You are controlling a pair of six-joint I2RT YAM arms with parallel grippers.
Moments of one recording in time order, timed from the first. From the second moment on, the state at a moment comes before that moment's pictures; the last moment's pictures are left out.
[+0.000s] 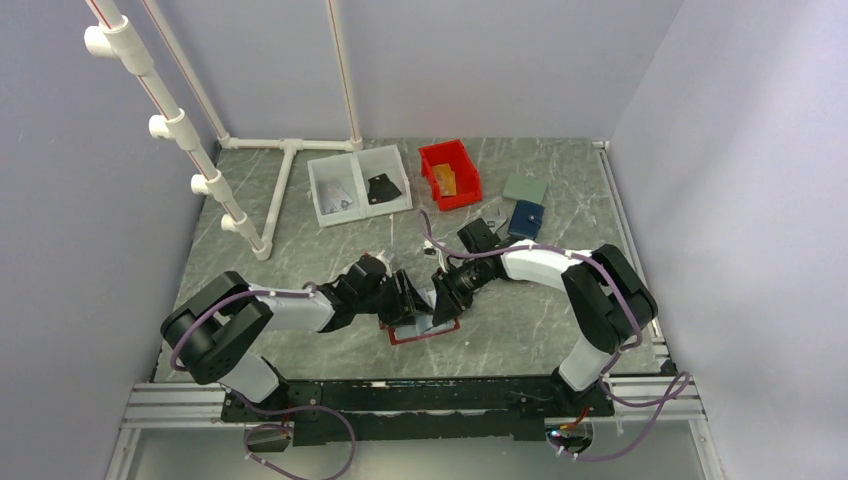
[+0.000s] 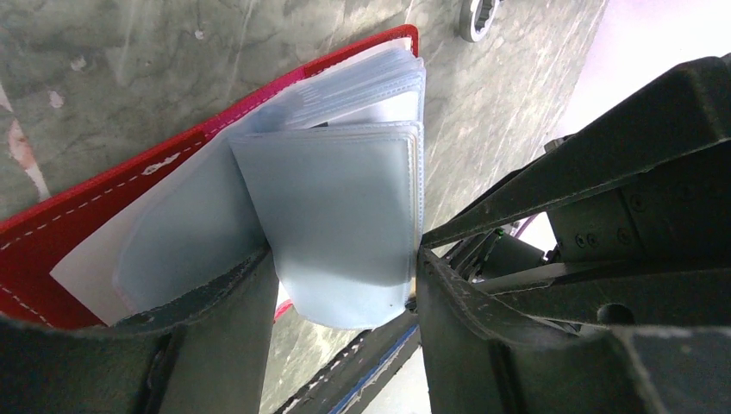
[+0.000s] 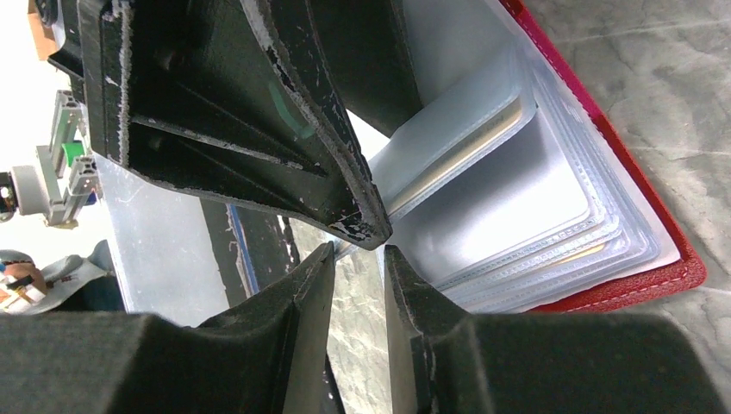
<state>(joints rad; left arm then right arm) -0.80 1.52 0.51 0.33 0.30 -1.17 0.58 1.67 0.87 -0.40 -0.91 -0.15</state>
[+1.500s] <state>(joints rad) -0.78 1.45 0.46 0.30 0.29 -1.17 0.59 1.71 0.91 -0.42 -0.90 -0.13</state>
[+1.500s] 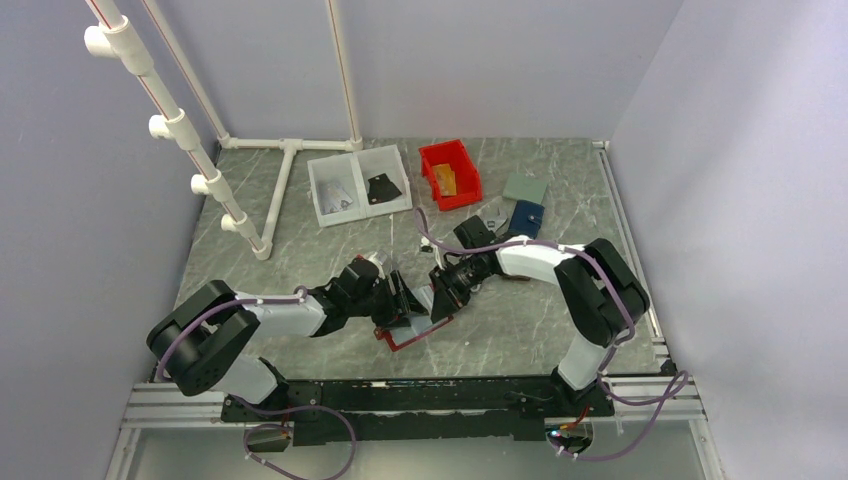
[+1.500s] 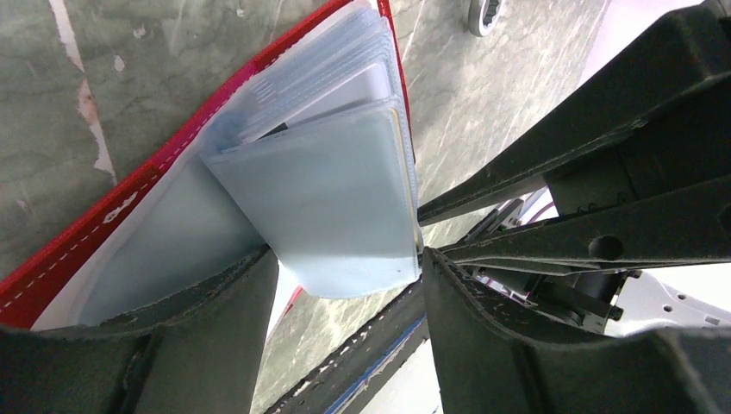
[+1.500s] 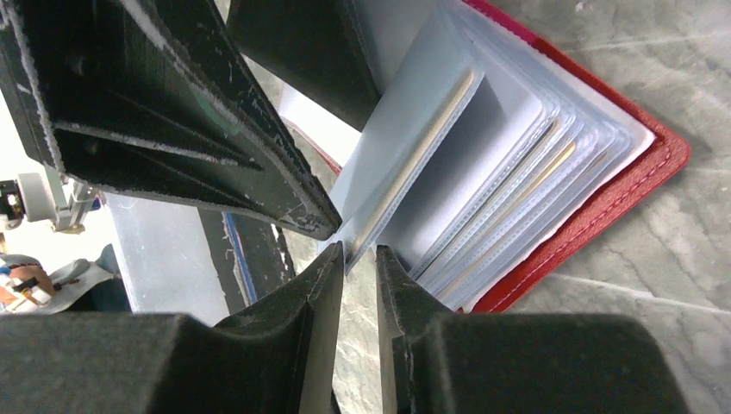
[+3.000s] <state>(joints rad) -0.76 1.29 0.38 0.28 0.21 -1.21 0.65 1.79 1.00 -0.47 -0.98 -0.18</state>
